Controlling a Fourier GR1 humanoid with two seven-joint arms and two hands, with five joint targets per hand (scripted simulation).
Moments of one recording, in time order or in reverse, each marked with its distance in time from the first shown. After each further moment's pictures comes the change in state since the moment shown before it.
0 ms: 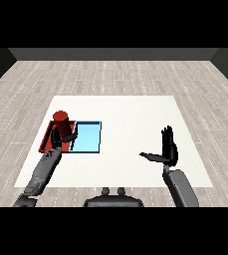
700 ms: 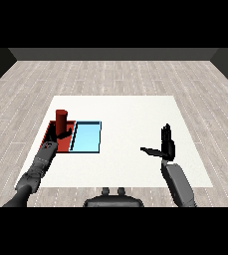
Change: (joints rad) left arm -0.321 0.011 0.089 0.721 -0.099 -0.049 0.009; right arm -0.091 0.030 -0.056 0.190 0.015 0.014 0.005
